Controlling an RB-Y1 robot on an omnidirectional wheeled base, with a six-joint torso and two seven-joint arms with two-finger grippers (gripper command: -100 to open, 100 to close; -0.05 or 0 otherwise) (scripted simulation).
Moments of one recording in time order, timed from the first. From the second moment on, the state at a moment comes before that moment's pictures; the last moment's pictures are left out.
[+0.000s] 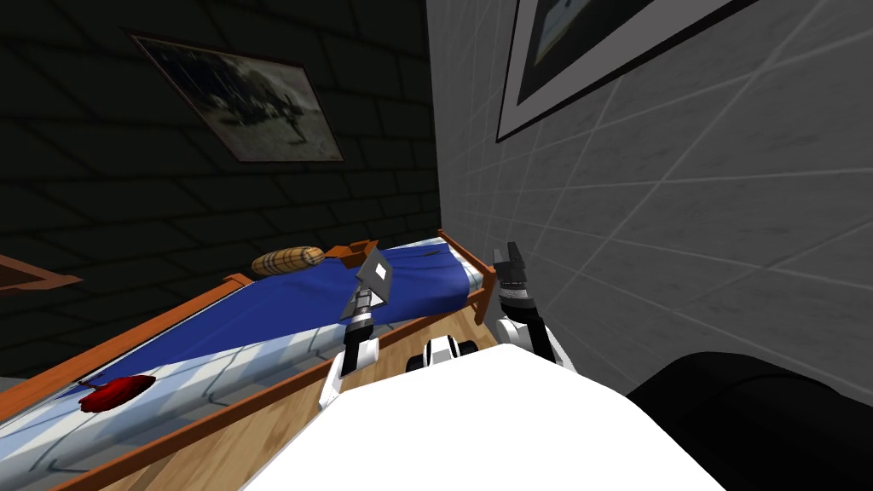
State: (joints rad) left arm 0.19 0.00 0.18 -1.66 -0.17 -0.52 -0.20; right arm 0.51 0.02 -0.03 -2.24 -0.03 -0.58 0.08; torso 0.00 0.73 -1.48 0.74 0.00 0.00
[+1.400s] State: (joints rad) left arm 0.18 -0.04 0.18 -1.53 0.11 -0.58 0.06; right arm 0.51 0.02 -0.02 -2.24 -0.03 -0.58 0.08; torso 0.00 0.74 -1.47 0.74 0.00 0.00
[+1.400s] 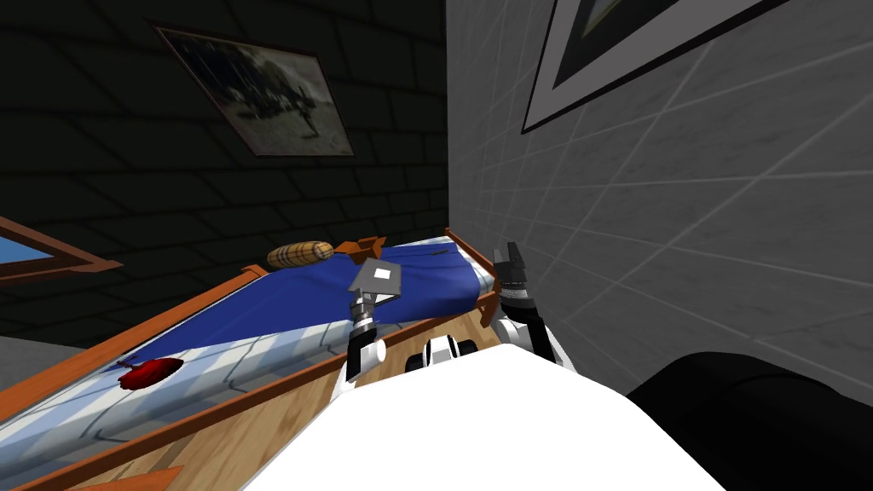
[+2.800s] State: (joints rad) left arm 0.12 -0.03 0.20 -1.64 0.19 -0.39 0.10; right arm 0.51 0.02 -0.02 -2.24 -0.03 -0.58 0.08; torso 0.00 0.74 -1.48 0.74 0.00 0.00
